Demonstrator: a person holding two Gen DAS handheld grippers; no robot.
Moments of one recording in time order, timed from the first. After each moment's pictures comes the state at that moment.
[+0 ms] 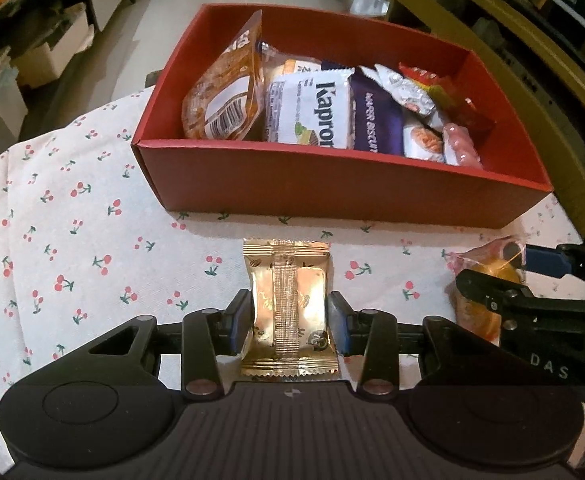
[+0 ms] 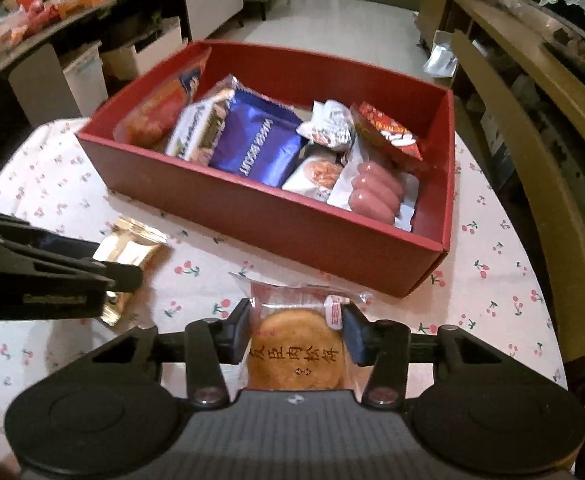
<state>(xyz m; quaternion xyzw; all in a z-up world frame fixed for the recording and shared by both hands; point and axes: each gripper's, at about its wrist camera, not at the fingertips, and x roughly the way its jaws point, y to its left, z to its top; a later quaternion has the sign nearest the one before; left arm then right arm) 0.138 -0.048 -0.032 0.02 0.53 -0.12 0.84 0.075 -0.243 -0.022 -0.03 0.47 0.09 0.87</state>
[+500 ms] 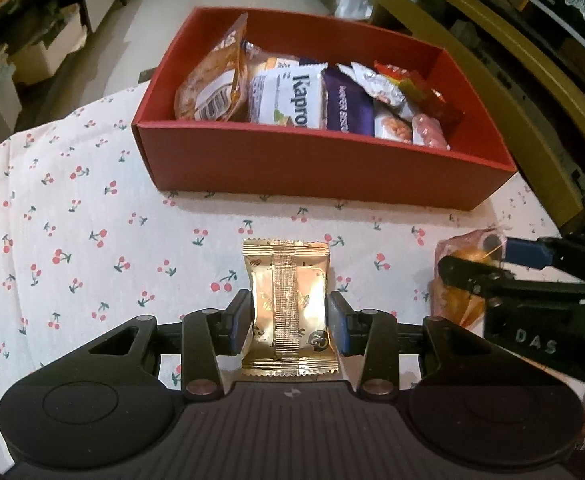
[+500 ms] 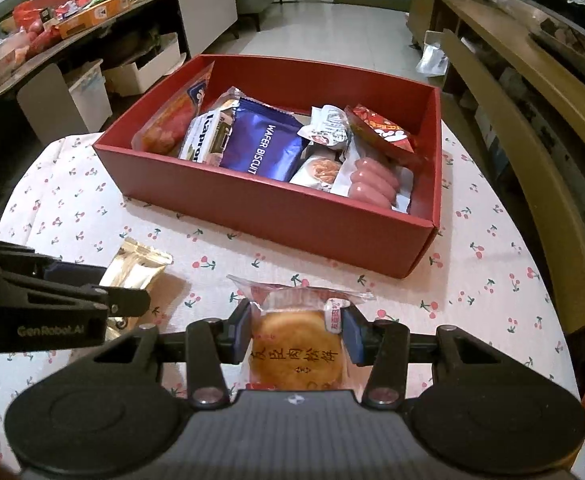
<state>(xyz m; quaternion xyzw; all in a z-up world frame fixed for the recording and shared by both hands) 0.116 -0.047 -0.023 0.01 0.53 -0.14 0.84 0.057 -0.246 -0.015 -0.01 0.47 0.09 0.88</state>
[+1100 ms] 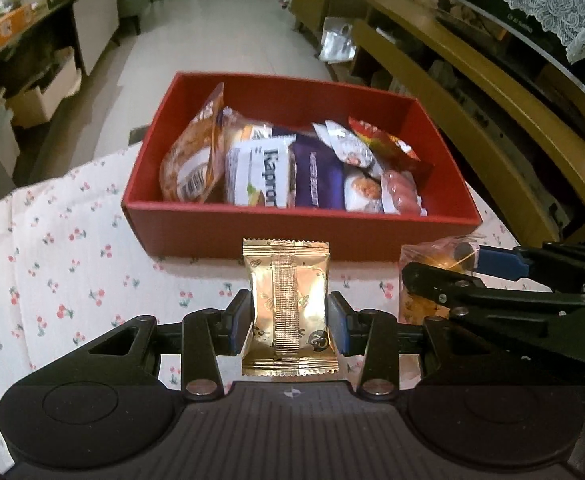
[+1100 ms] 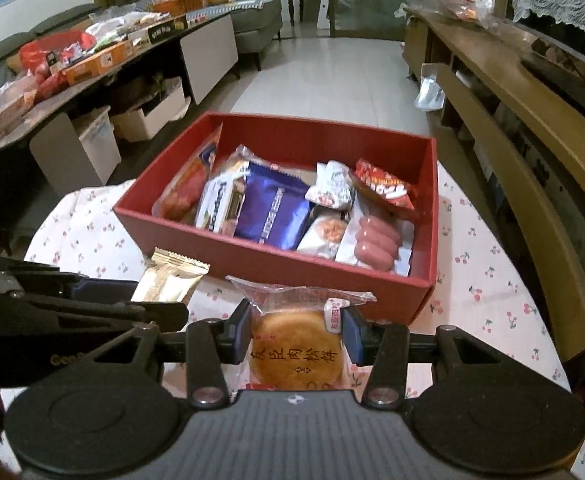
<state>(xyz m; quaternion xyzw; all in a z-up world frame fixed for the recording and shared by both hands) 0.122 -0.063 0.011 0.01 0.47 -0.15 0.87 0.061 -0.247 0.018 0.03 0.42 0.09 0.90</state>
